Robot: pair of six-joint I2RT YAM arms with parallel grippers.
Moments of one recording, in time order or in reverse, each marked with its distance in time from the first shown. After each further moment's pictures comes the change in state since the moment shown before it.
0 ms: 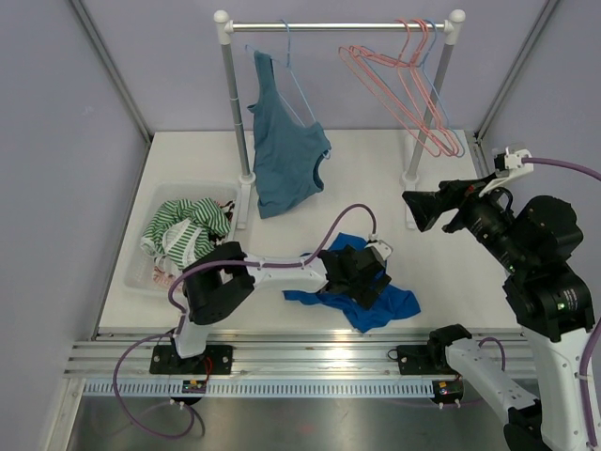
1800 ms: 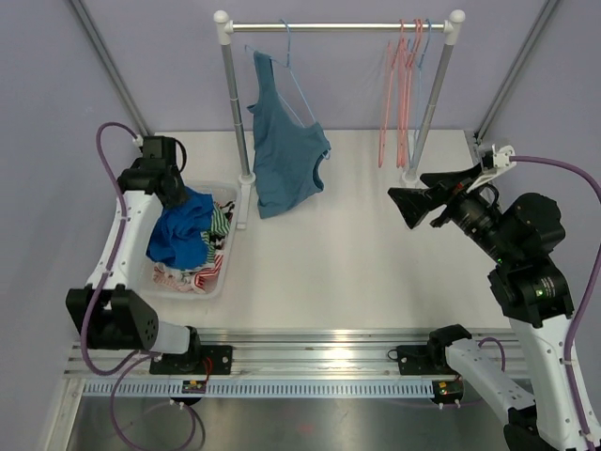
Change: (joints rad) left arm 1.163 -0.606 0.091 -0.561 -0.103 0.082; right arm 0.000 -0.017 -0.137 0.226 -0.130 0.038
